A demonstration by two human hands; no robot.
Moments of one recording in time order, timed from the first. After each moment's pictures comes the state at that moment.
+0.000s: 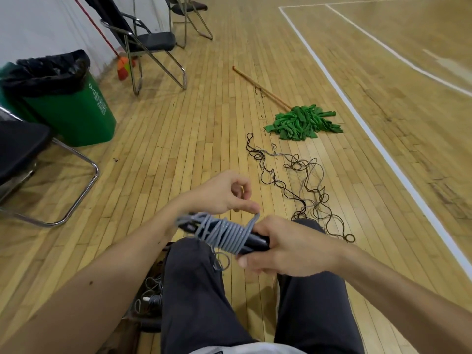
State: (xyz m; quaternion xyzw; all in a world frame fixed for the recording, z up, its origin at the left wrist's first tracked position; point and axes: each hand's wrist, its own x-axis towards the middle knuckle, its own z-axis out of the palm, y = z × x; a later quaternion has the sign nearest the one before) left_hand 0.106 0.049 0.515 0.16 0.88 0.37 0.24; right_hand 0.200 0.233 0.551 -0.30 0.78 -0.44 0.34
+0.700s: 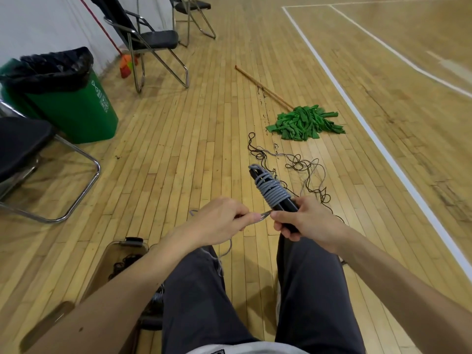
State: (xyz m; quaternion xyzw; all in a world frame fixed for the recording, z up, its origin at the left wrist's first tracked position) left_hand 0.158 0.045 0.491 0.21 0.93 0.28 0.13; right_hand 0.165 0.263 0.502 0.00 0.74 -0.62 0.27
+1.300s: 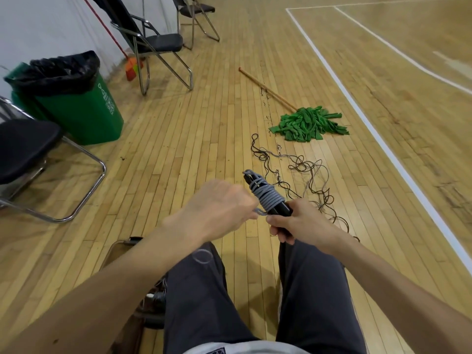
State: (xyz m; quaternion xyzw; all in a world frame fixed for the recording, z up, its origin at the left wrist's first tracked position) left_hand 0.176 0.064 0.561 0.34 0.94 -0.09 0.00; right_hand 0.166 0.256 0.493 -0.04 0.79 -0.56 0.26
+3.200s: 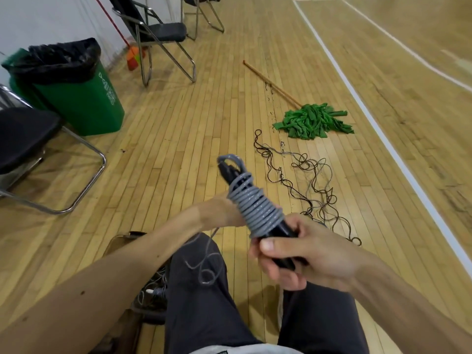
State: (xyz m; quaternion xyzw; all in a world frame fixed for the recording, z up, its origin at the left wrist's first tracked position) left_hand 0.133 0.052 0.510 0.17 0.82 0.46 0.29; right_hand 0.205 0.236 0.549 -0.19 0.50 -0.71 0.46
